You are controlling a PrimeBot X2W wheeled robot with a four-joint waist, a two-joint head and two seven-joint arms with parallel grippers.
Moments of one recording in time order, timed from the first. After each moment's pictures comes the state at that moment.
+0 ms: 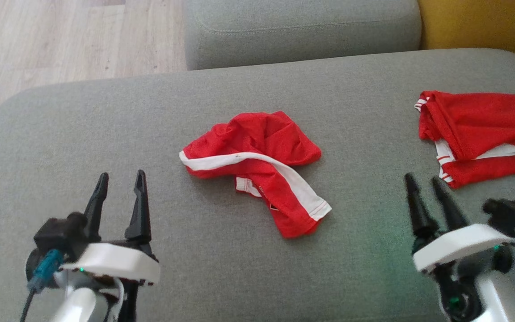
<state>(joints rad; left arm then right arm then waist) -0.06 0.40 -0.49 -0.05 -0.59 0.37 -0.25 -0.07 -0.14 0.10 0.22 0.56 0.12 -0.01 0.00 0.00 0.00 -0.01</state>
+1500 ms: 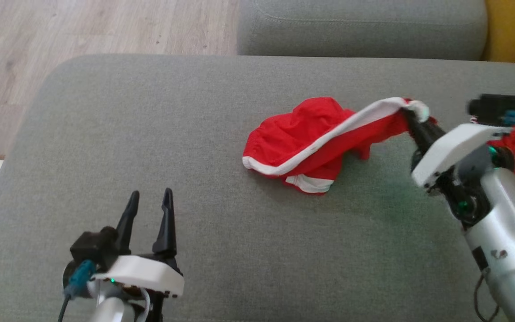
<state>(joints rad) -0.02 0.09 -0.28 0.16 -0.35 0.08 -0.25 -0.54 -0.30 0.35 0.58 0.77 0.12 0.18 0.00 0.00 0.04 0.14</state>
